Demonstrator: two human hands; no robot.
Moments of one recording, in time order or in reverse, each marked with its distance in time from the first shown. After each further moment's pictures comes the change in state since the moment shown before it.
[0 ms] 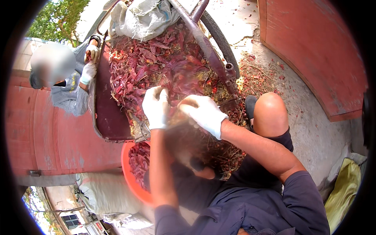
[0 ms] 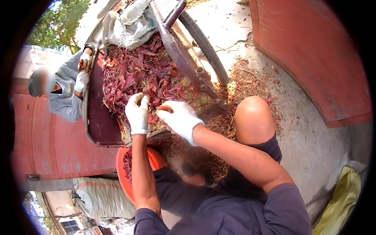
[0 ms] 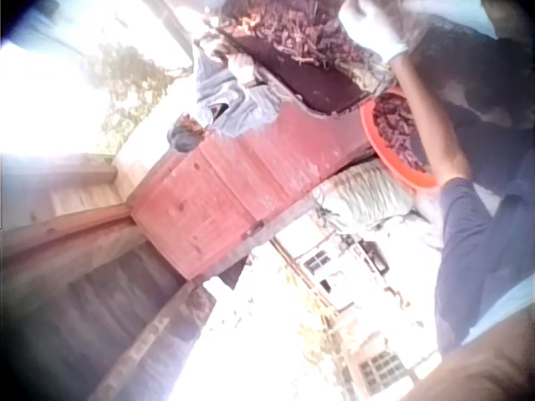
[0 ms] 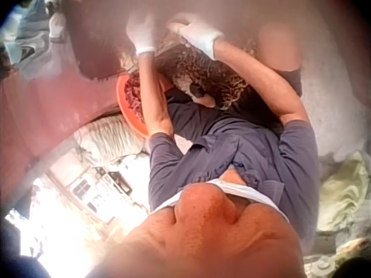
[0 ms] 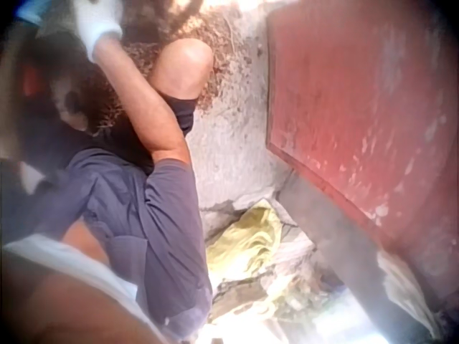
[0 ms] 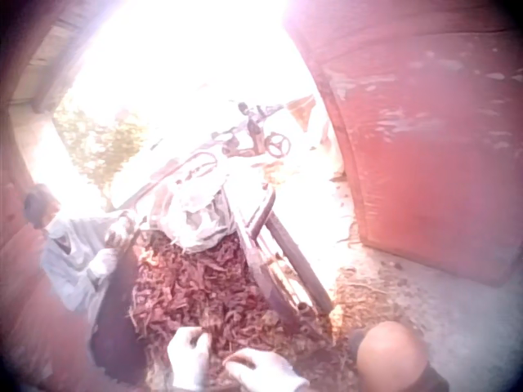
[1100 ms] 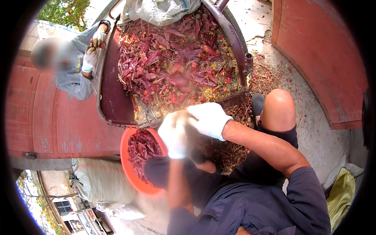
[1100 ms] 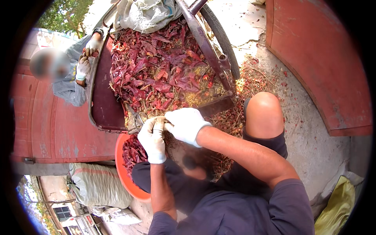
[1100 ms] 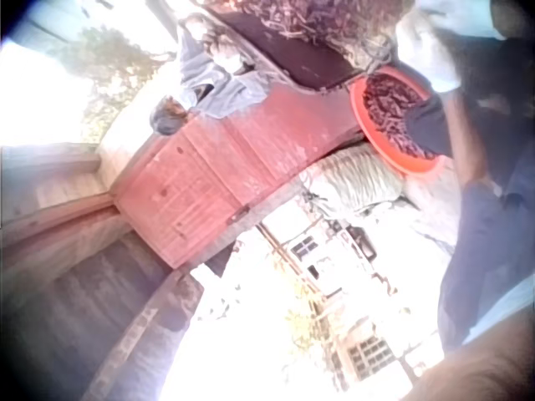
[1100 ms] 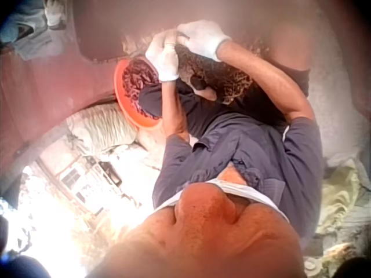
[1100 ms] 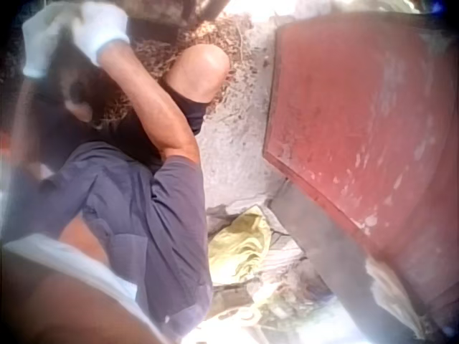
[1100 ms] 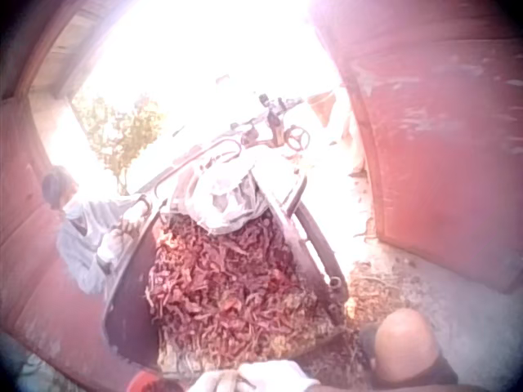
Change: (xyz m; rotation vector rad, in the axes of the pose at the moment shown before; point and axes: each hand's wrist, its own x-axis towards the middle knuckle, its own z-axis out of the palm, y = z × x) left_hand -0.118 0.050 -0.051 -0.298 0.004 -0.127; right_hand -0.001 0.038 0.025 -0.988 -0.134 -0.511
